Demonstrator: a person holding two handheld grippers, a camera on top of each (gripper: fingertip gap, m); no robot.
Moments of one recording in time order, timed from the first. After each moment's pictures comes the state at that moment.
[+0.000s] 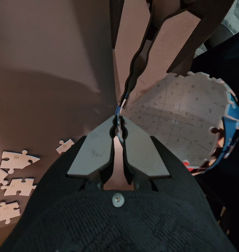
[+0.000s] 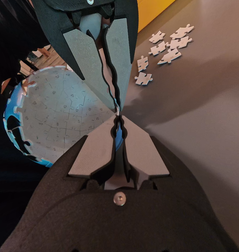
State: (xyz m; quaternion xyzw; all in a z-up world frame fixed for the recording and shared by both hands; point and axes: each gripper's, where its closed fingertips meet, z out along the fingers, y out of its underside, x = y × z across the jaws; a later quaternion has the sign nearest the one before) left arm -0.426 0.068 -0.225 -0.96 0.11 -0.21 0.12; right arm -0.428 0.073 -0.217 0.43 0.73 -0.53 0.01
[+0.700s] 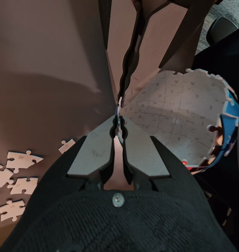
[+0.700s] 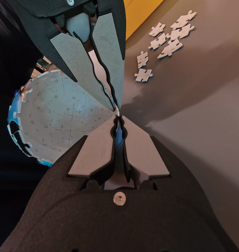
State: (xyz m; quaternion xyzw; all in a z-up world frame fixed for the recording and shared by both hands) left arm -0.426 0.068 -0.224 -0.96 0.13 -0.20 0.12; right arm -0.428 0.074 -0.219 0.44 0.71 -0.54 0.05
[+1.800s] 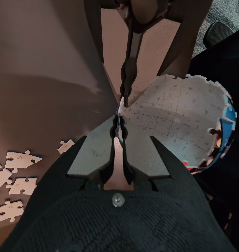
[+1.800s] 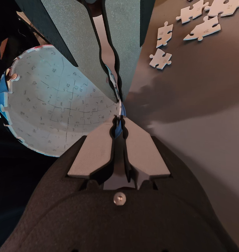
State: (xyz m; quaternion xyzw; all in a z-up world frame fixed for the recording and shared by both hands) left arm -0.425 0.068 -0.221 -0.96 0.12 -0.20 0.13; right arm -0.415 0.070 -0.229 0.36 0.81 -0.45 0.10
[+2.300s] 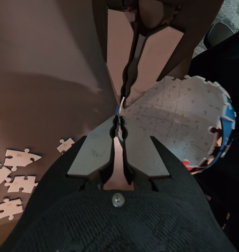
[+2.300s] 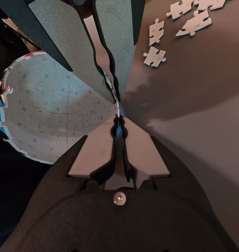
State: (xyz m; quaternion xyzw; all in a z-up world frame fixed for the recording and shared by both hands) left arm -0.425 0.067 -0.220 -0.96 0.12 -0.20 0.13; right arm -0.417 0.068 -0.230 0.40 0.80 -0.43 0.08
